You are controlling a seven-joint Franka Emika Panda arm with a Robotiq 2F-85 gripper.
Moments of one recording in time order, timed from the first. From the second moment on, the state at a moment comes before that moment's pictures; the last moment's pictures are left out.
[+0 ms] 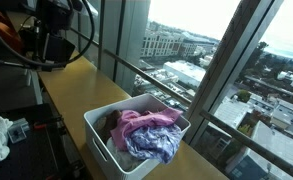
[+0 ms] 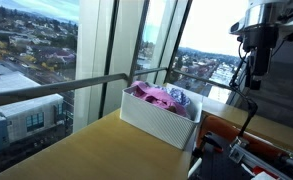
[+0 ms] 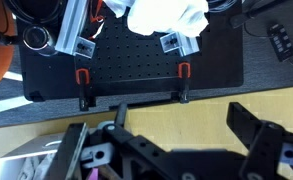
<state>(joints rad) 0.03 -0.52 0.01 -2.49 0.08 1.72 0.02</state>
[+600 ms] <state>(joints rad) 0.03 -0.51 0.01 -2.49 0.08 1.72 0.02</state>
